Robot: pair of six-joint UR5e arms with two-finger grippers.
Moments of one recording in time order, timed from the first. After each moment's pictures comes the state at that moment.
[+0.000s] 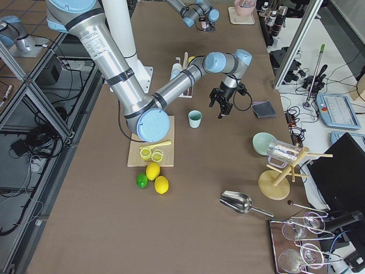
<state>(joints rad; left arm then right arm) -0.82 -1.91 -1.45 -1.08 -1.45 0.70 0.95 -0.90 1.52 -2.31 2.16 -0.03</state>
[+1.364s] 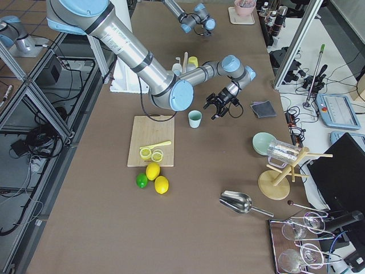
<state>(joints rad) -0.79 -1.89 -1.39 -1.12 -1.39 0.70 0.85 -0.64 1.02 -2.43 2.13 -0.22</state>
